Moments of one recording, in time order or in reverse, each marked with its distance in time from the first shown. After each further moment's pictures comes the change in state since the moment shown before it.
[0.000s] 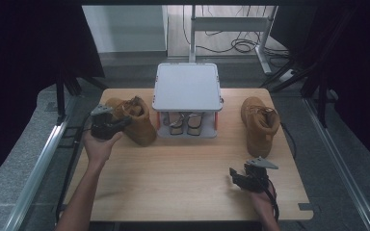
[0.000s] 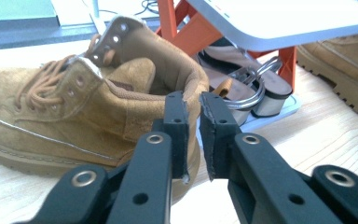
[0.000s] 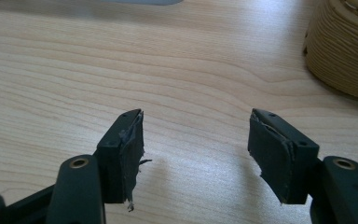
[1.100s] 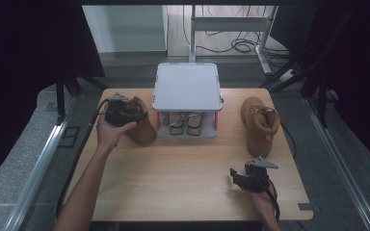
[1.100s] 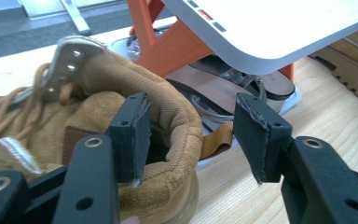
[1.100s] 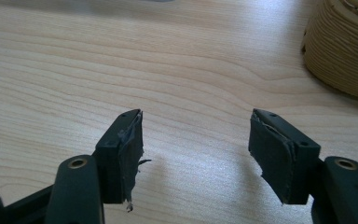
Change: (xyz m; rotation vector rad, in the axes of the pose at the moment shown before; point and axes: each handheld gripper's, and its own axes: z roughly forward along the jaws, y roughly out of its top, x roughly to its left) left arm 0.001 0.030 0.052 0.107 -0.081 0.079; right arm -0.001 0.000 -0.001 0.013 -0.001 -0.007
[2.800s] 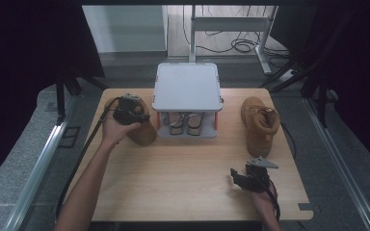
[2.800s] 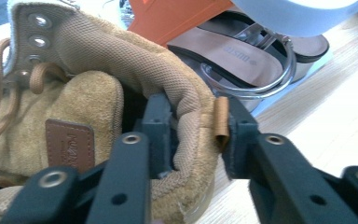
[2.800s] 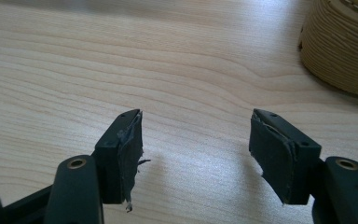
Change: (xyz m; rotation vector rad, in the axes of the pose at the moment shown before) left arm 0.002 0.006 0.029 0.183 0.025 0.079; right arm -0.002 -0.001 0.001 0.005 -0.007 0.001
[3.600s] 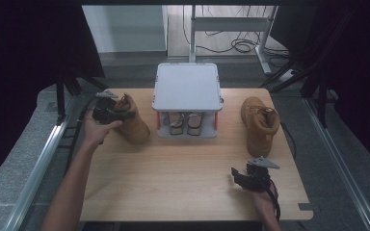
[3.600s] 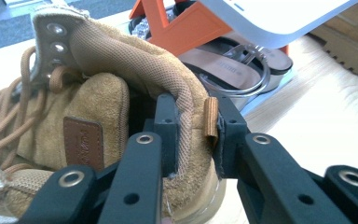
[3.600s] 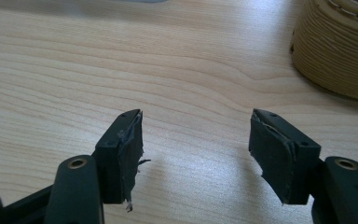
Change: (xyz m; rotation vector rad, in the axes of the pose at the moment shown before) left arm 0.029 -0.016 -0.051 -0.109 -0.077 -0.021; right arm -0.002 0.000 0.000 -0.013 -0.015 0.007
